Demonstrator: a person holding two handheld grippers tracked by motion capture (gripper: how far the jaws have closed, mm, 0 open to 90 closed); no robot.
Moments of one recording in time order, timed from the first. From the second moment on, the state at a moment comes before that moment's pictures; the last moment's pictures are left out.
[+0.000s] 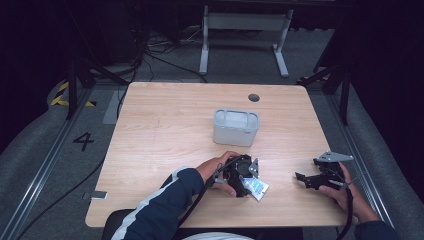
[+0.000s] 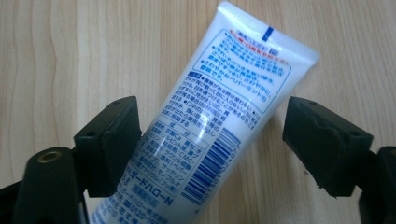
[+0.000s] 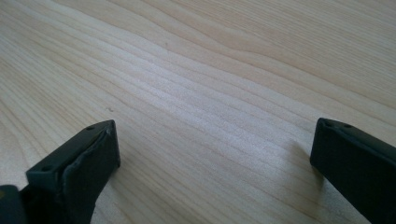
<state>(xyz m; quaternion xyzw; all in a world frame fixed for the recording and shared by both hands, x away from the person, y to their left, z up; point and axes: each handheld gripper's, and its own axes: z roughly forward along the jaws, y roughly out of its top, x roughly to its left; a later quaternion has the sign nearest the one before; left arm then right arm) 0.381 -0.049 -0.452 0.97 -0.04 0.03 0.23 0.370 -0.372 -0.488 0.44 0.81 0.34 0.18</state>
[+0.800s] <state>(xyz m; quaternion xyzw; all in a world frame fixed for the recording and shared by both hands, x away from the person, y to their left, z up) 0.378 -0.059 -0.448 0.99 -0.04 -0.01 0.16 0.369 -0.372 -0.488 0.44 0.81 0.34 0.18</state>
